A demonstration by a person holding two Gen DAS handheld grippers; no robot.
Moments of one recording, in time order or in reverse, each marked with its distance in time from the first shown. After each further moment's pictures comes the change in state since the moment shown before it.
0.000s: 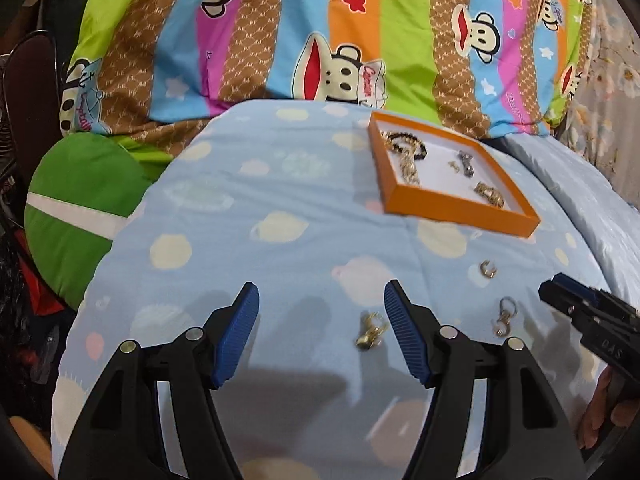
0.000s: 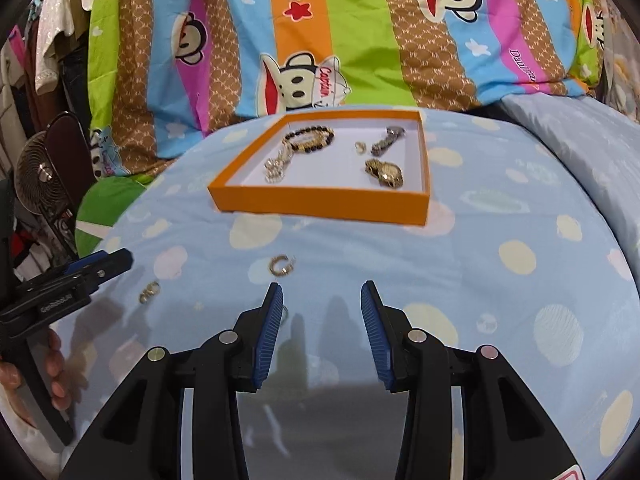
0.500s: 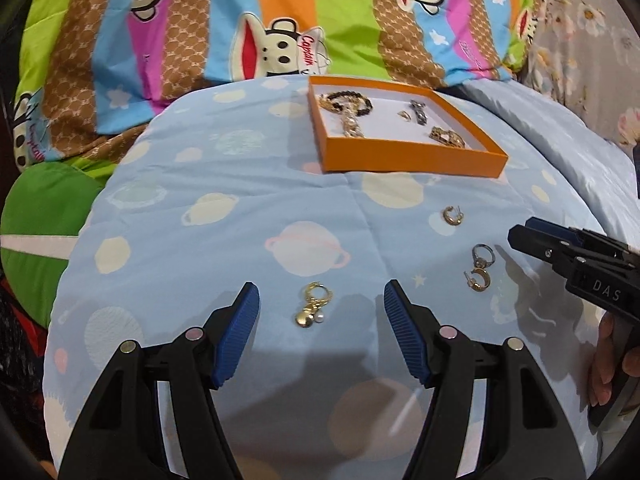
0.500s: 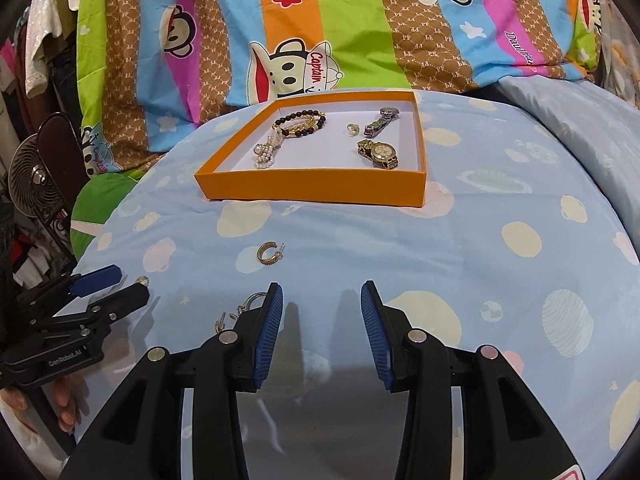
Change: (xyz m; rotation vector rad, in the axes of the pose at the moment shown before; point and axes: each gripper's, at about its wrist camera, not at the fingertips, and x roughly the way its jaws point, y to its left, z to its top) left arm 0.017 -0.038 -0.009 0.185 0.088 -0.085; right arm 0.009 -0.005 0.001 0.033 0.033 0.017
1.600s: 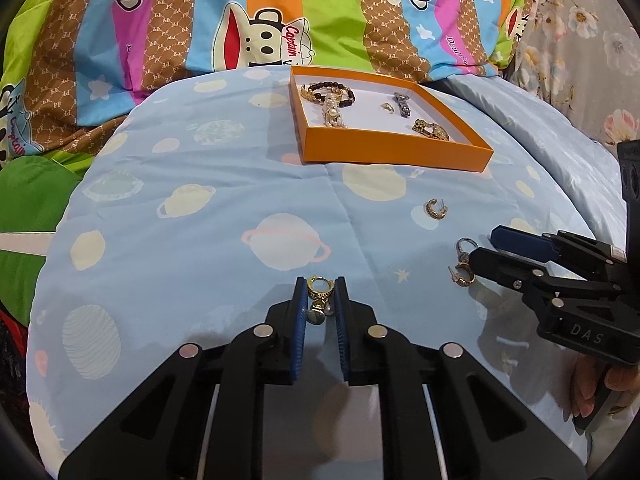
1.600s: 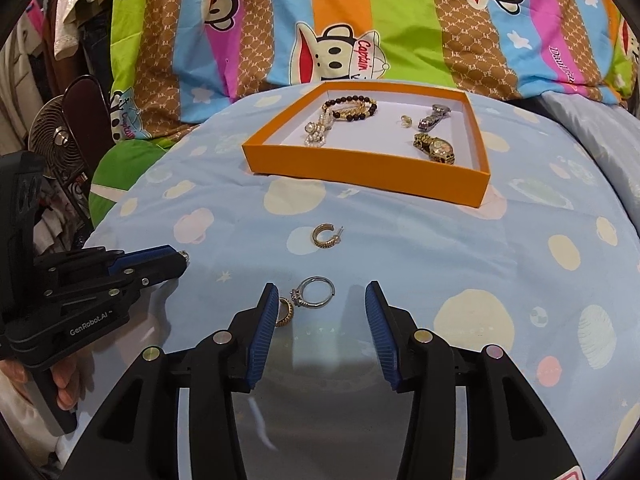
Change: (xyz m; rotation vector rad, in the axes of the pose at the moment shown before) left arm 0.004 0.002 0.001 -0.013 0.017 -0.072; right arm 0.014 0.032 -0.004 -0.109 0.061 0.064
